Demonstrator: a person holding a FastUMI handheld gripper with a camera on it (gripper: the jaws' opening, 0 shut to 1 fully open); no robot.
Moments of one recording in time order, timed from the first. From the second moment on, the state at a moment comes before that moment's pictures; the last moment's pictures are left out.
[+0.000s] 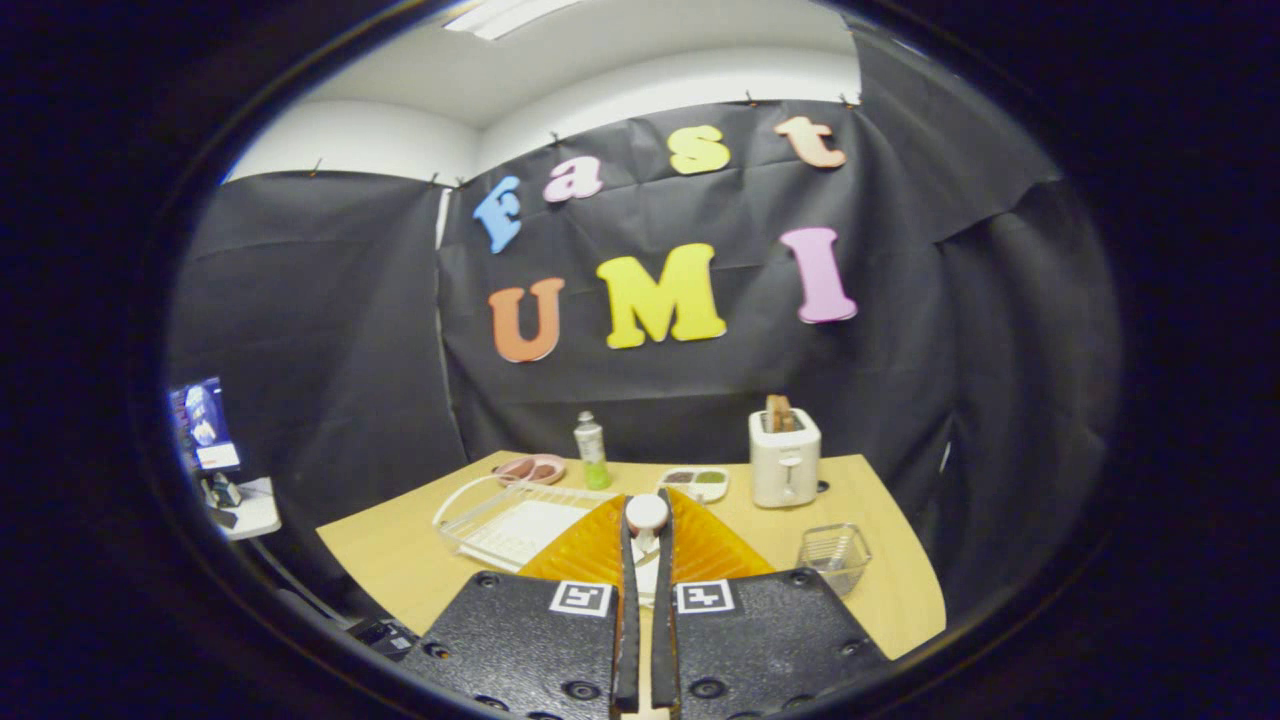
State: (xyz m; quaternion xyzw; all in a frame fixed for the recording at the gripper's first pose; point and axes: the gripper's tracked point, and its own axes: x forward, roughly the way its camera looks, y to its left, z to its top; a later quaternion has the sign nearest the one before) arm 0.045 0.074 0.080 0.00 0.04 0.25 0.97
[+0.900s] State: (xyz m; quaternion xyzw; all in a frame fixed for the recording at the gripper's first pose) arm 0.038 0.234 -0.068 -0.09 0.22 0.40 0.88
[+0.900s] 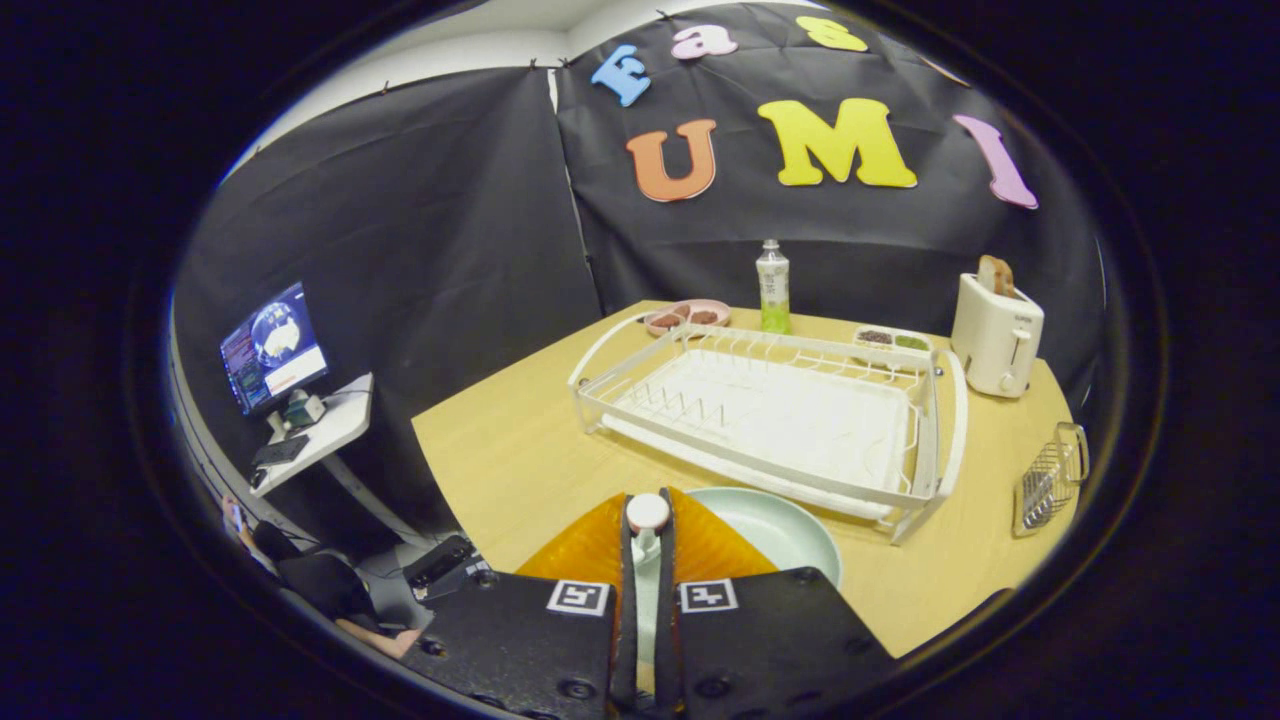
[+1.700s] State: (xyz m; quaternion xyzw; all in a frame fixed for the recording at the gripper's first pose) arm 0.076 0.207 -0.049 -0.08 0.17 0.32 0.93
